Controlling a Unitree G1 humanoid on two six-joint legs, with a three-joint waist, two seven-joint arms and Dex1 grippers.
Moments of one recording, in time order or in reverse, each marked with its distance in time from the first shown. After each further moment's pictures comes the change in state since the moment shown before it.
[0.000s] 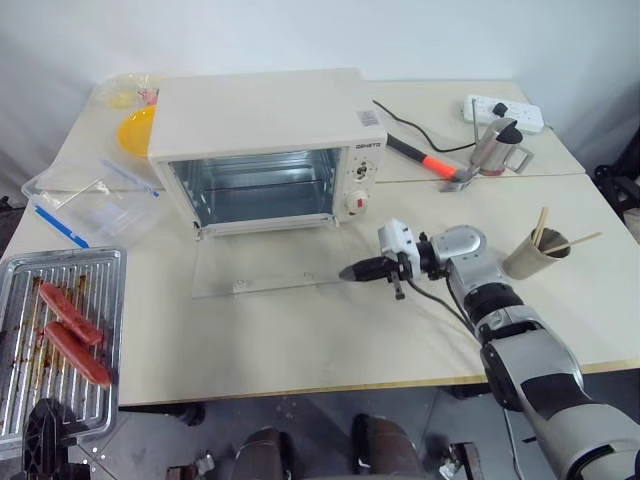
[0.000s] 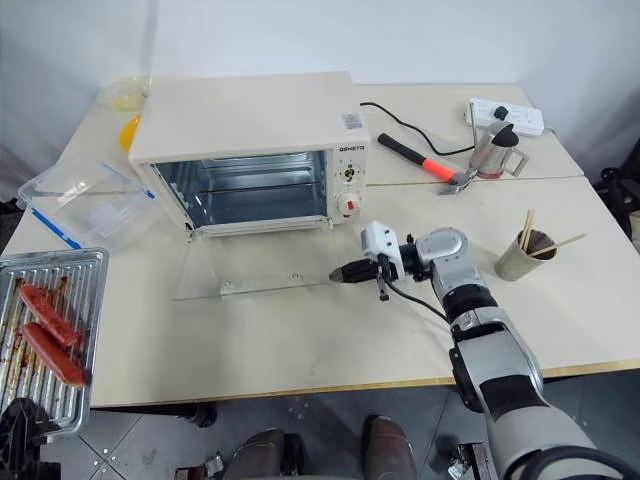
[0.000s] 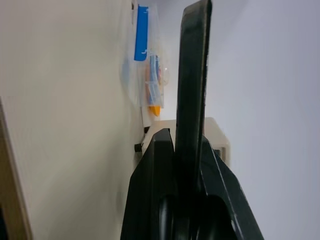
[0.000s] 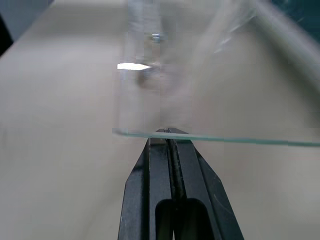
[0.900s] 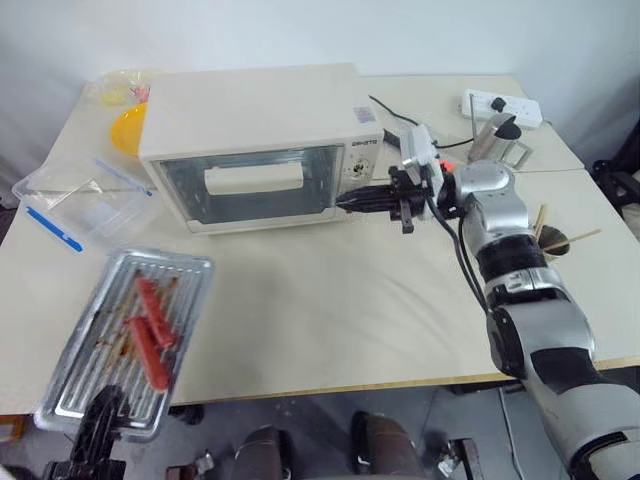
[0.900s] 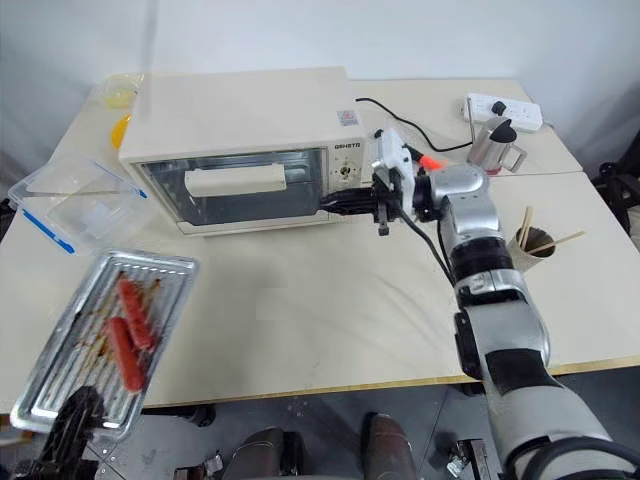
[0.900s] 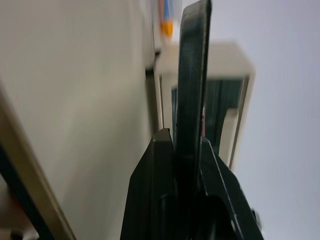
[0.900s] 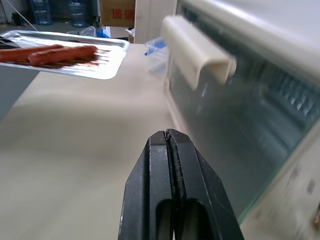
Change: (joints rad) left arm -0.067 0.225 0.014 0.099 0.000 0.312 0.001; right arm -0.073 -0.064 -0.097 -0.282 0.111 0.345 -0.002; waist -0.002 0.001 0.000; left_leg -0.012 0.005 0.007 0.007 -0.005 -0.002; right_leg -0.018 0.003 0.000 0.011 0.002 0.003
